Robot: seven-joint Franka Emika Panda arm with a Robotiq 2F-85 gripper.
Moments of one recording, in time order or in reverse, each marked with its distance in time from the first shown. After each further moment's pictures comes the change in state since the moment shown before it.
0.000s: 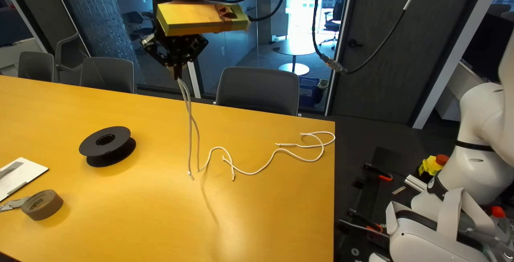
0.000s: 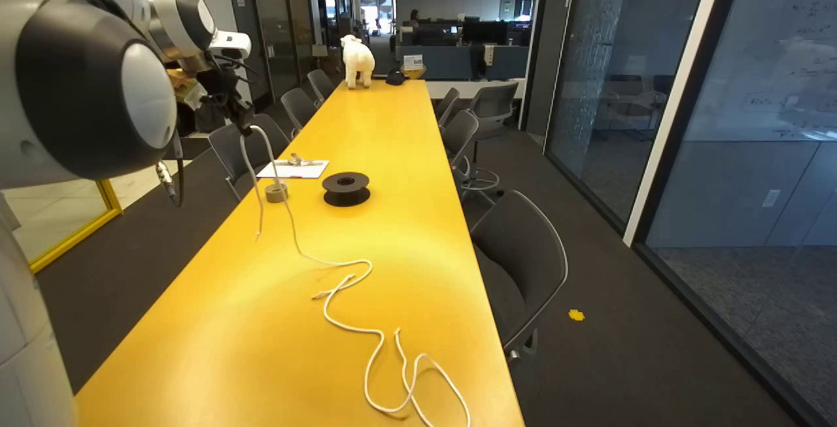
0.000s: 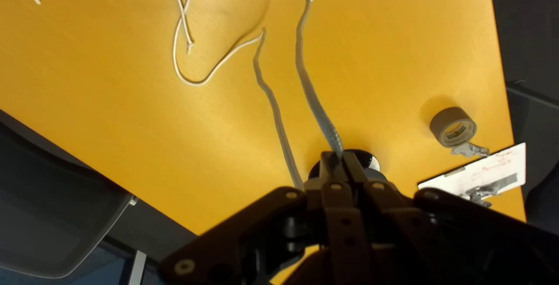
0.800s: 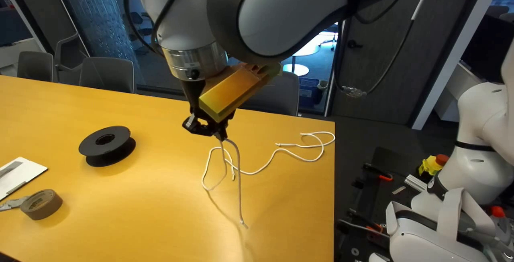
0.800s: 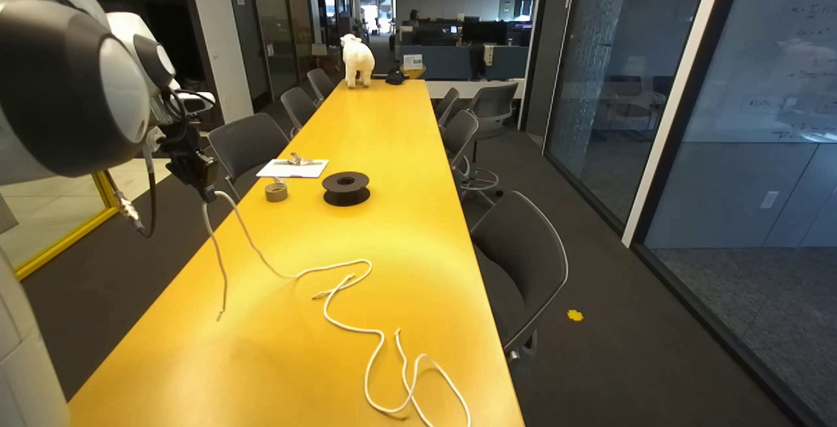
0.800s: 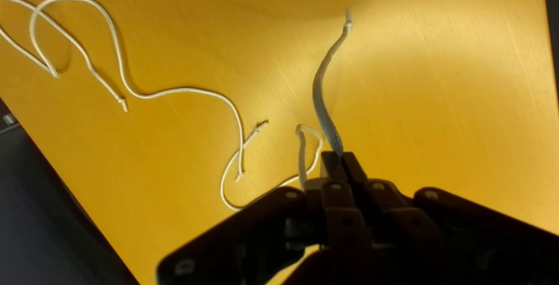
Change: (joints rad) arm 0.051 -0.026 0.083 -0.188 0.010 -0.217 -0.045
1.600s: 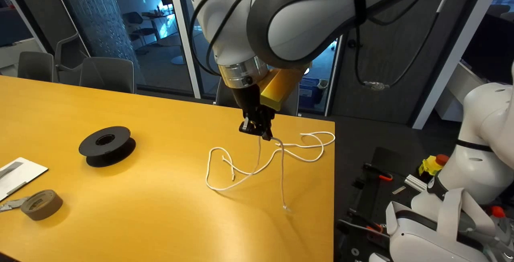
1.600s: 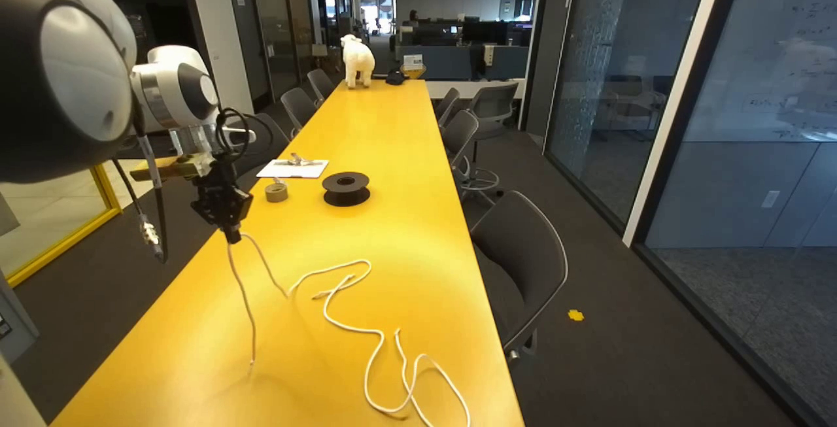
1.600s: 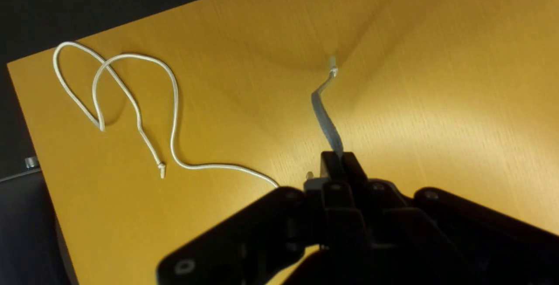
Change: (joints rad) arm -0.131 -0.122 -0.007 -0.252 0.116 -0.045 -0.306
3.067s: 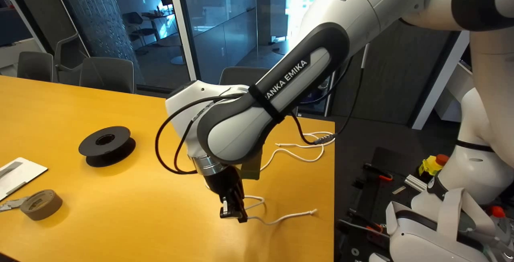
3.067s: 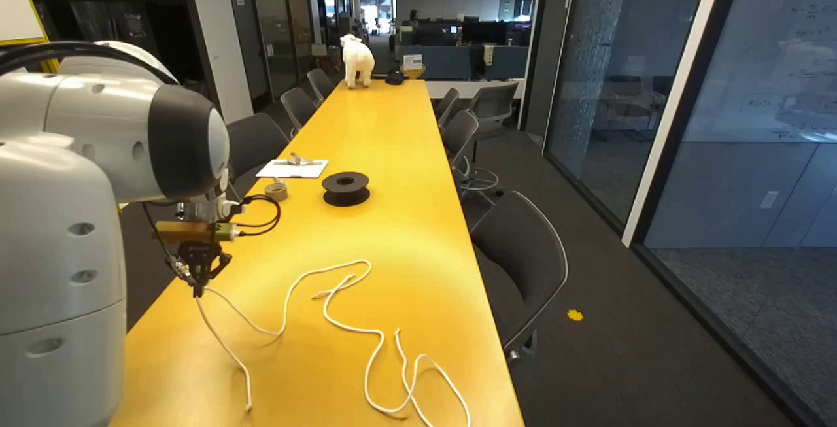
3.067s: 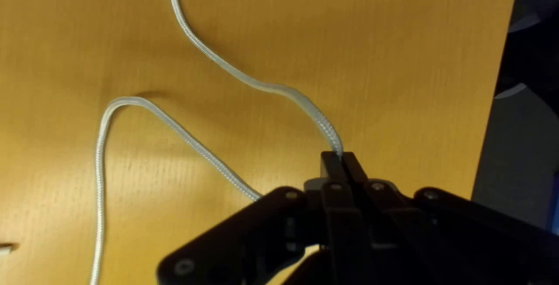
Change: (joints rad) arm 0.050 0.437 0.050 0.140 0.207 0.240 -0.502
